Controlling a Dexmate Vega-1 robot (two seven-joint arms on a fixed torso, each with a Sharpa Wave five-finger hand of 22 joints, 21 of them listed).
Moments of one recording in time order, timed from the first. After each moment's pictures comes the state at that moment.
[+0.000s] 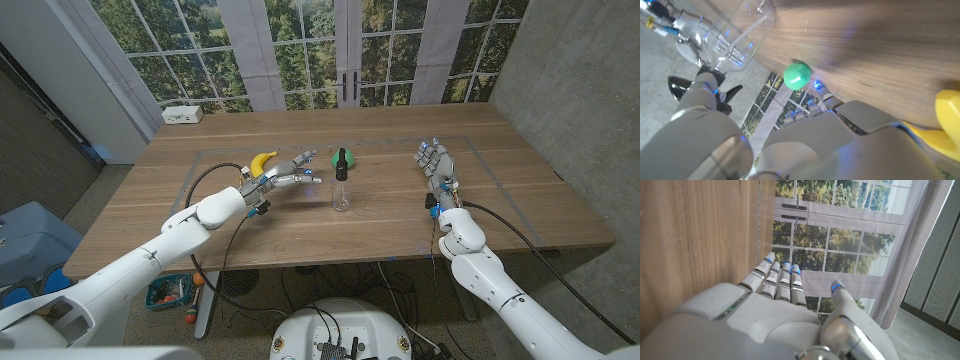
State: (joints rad) left arm 0.83 0.77 0.58 -1.52 0.01 -0.35 -0.08; left_hand 0.44 -0.20 0.39 -0.18 0.39 -0.17 -0.08 0.20 0.18 -0.17 -0.13 0.19 0.19 -0.12 -0.03 0.18 0.17 0.02 -0.02 0.41 0.17; right arm -1.10 -0.43 -0.31 -1.53 0.63 0.40 -0.25; right_hand 0.24 0.15 0.46 -0.05 0.18 0.35 0.09 0.21 0.18 0.32 0.08 0.23 0.20 0.16 0.01 0.30 0.30 0.33 0.01 0.21 0.17
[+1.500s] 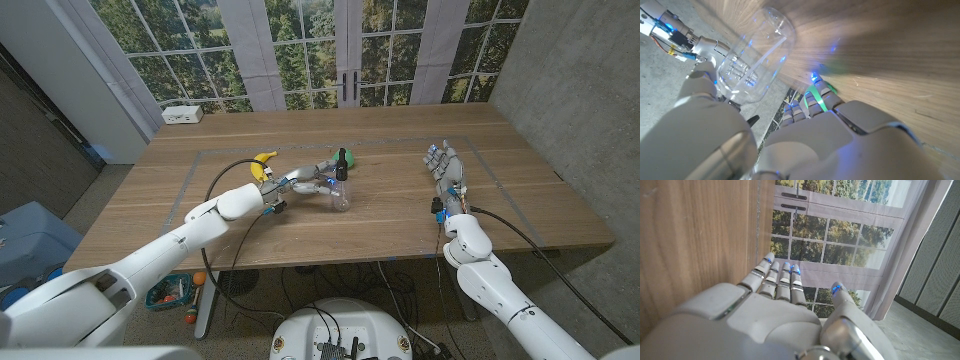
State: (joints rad) left arm 0.66 0.61 0.70 -1.23 -0.02 -0.55 -0.26; left_hand 0.62 -0.15 0.22 -0.17 0.44 -0.04 -0.10 0.26 0.19 0.00 -0.16 0.23 0.19 0.09 -0.04 0.21 0.17 0.22 -0.04 0.38 0.17; right arm -1.16 -0.44 -0.28 -1.60 0.59 0.40 -0.31; right_hand 0.21 0.15 0.45 -0.05 0.18 0.35 0.09 0.20 0.18 0.32 0.08 0.22 0.21 0.17 0.02 0.29 0.30 0.33 0.02 0.21 0.17
